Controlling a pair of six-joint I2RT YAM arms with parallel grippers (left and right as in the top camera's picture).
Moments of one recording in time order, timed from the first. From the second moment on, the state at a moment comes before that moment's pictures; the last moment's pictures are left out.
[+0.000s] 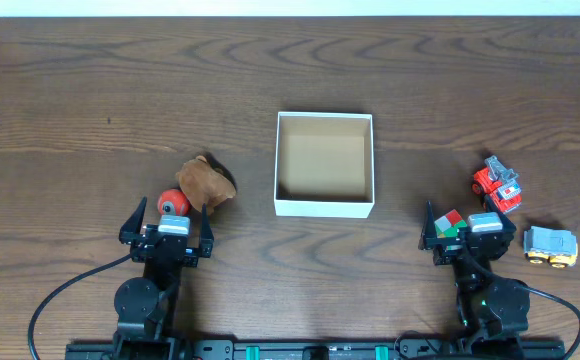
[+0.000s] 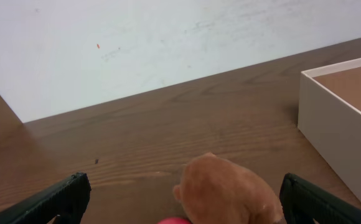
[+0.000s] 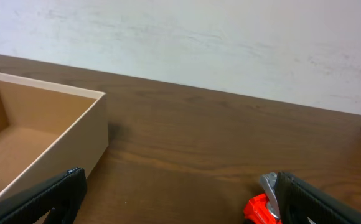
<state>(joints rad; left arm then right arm) -0.09 0.01 0.02 -0.11 -0.03 0.23 0.12 0.01 0.01 -0.07 0.05 -0.08</state>
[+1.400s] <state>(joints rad) -0.09 0.67 0.69 -0.70 -0.04 -0.07 0.11 0.70 0.91 -0.89 -0.04 0.13</state>
